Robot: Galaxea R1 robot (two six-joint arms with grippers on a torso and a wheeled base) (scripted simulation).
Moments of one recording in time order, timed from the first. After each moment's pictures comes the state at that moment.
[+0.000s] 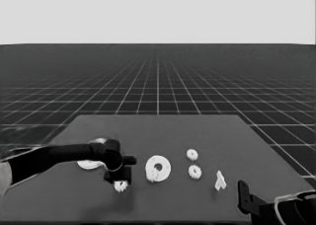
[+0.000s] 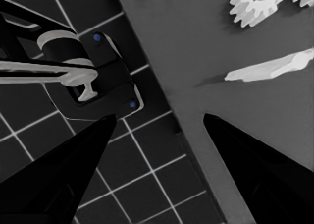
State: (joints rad) left arm 0.24 2.52 -1.13 0.42 1.50 -1.40; right arm -0.35 1.76 -0.39 -0.70 -1.18 0.32
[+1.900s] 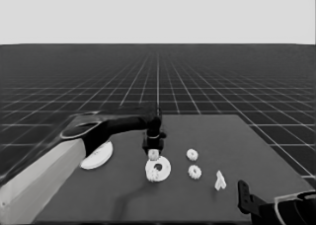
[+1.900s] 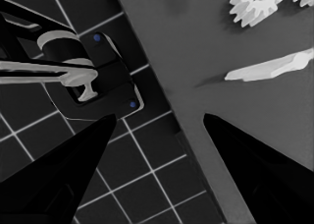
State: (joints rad) left arm 0.07 3.09 -1.94 0.23 1.47 -1.15; right arm -0.35 1.76 -0.39 -0.70 -1.18 0.32
